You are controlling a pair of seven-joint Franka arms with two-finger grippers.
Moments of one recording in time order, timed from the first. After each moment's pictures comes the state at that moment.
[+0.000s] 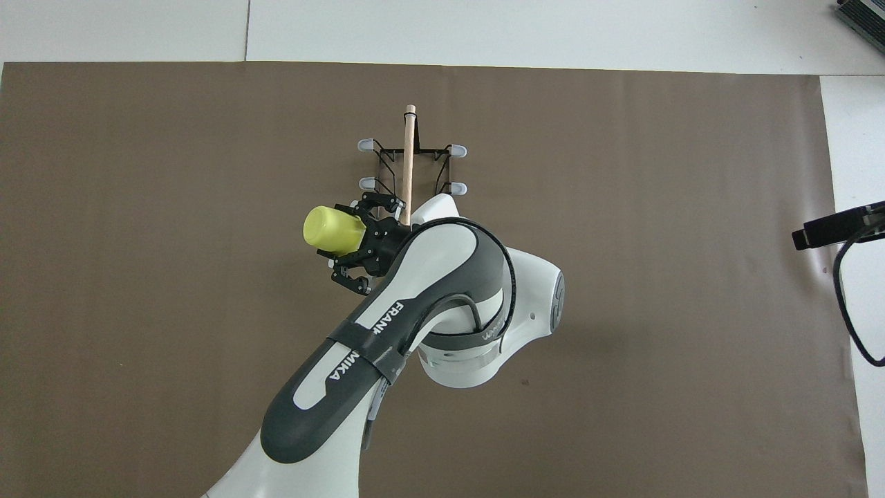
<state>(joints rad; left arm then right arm) -0.78 0.51 -0.10 -1.52 1.00 1.44 -2.25 0.05 0.01 -0.14 -1.54 0.04 1.51 -0.23</state>
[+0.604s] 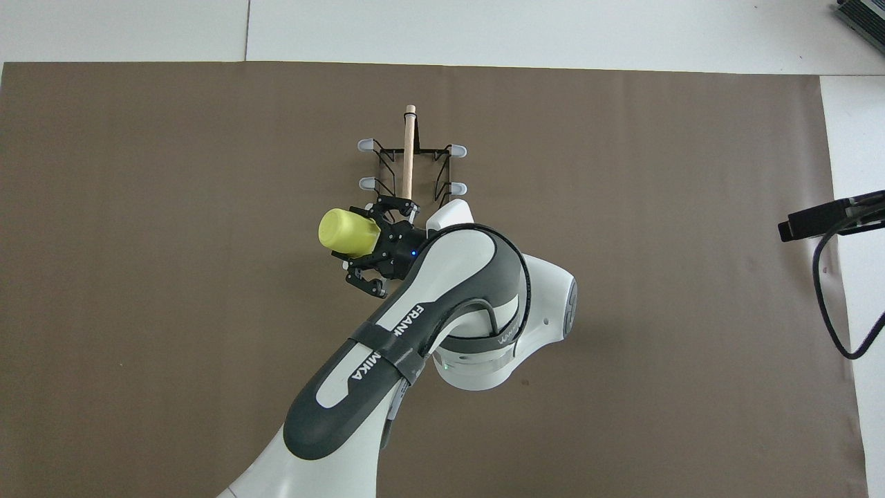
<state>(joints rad) -0.80 0.54 -0.10 -1.50 1.00 1.44 -2.26 0.07 0.01 -0.13 -1.54 0.04 1.53 -0.20</state>
